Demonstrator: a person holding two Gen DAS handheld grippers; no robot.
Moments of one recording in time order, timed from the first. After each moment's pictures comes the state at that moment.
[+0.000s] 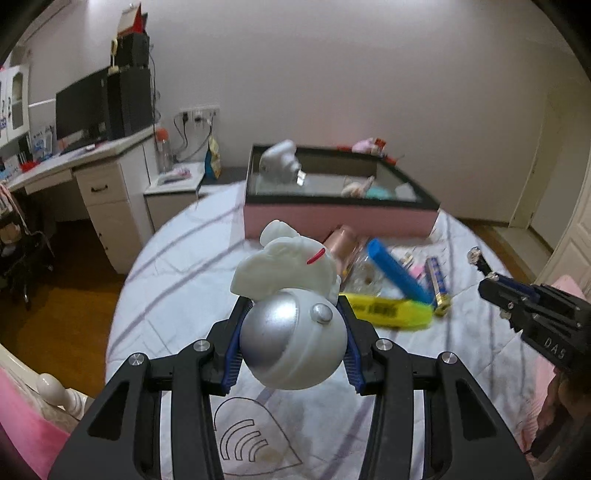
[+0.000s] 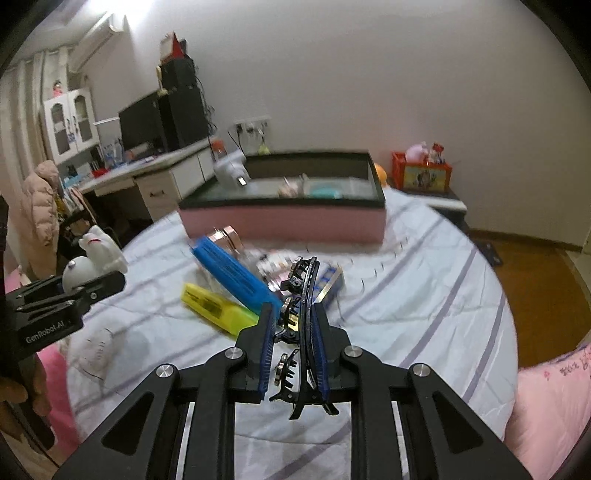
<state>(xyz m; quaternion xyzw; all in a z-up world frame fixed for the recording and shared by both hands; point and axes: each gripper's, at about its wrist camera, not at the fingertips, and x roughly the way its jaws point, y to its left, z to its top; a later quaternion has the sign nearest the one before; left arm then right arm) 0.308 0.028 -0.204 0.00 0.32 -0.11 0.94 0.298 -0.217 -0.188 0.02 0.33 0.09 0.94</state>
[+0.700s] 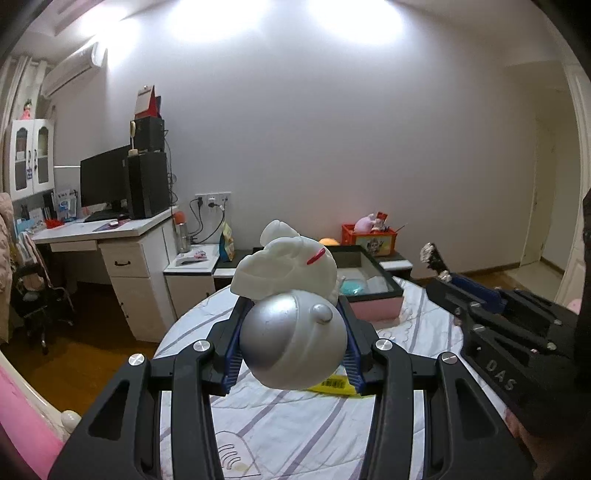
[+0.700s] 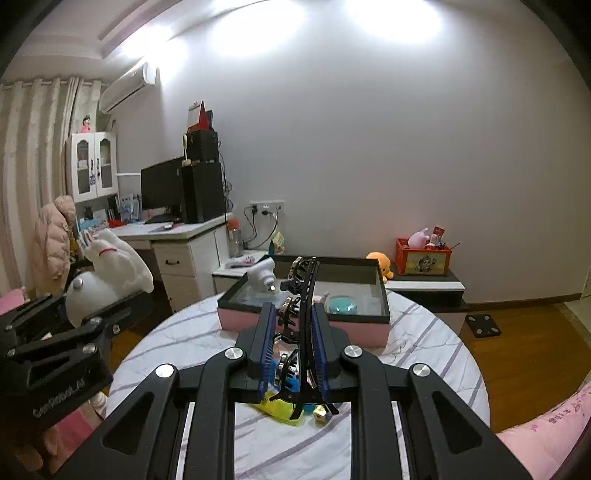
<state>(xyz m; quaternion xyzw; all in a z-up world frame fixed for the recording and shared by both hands) 0.245 -0.002 -0.120 0.01 0.17 -0.08 0.98 0.265 -0.191 -0.112 0.01 0.17 0.10 0.98</state>
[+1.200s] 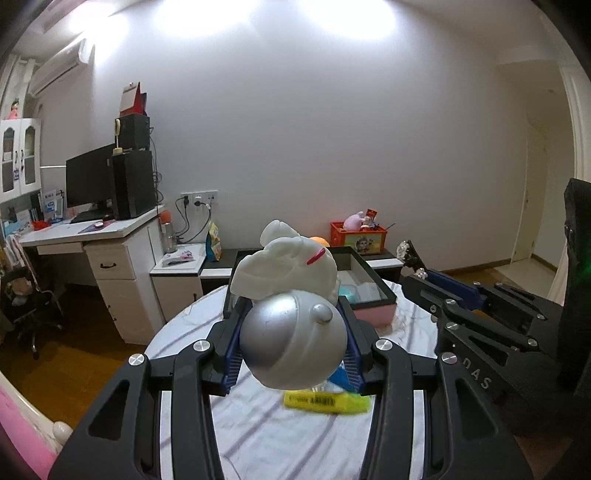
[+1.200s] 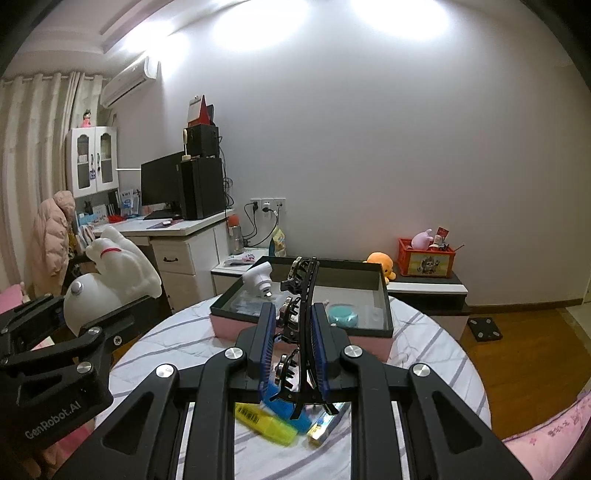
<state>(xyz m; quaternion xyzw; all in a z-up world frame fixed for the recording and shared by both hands) 0.282 -0.016 -0.117 0.02 0.18 -0.11 0.98 0.299 -0.193 -0.110 0.00 0.18 0.10 0.98</state>
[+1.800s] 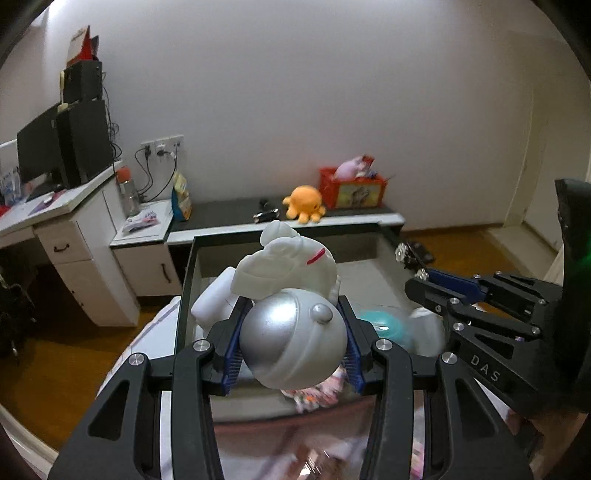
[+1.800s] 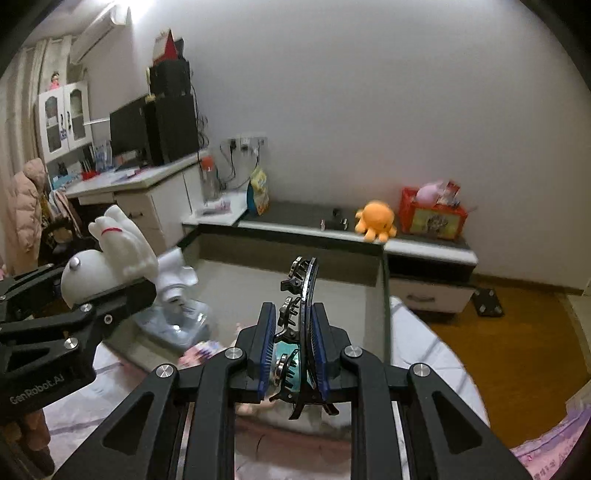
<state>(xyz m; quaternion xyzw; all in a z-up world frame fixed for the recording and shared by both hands) 0.519 -0.059 -0.160 0.04 0.31 -0.15 0.94 0.511 -0.221 -0.156 -0.02 0.33 0.09 0.94</state>
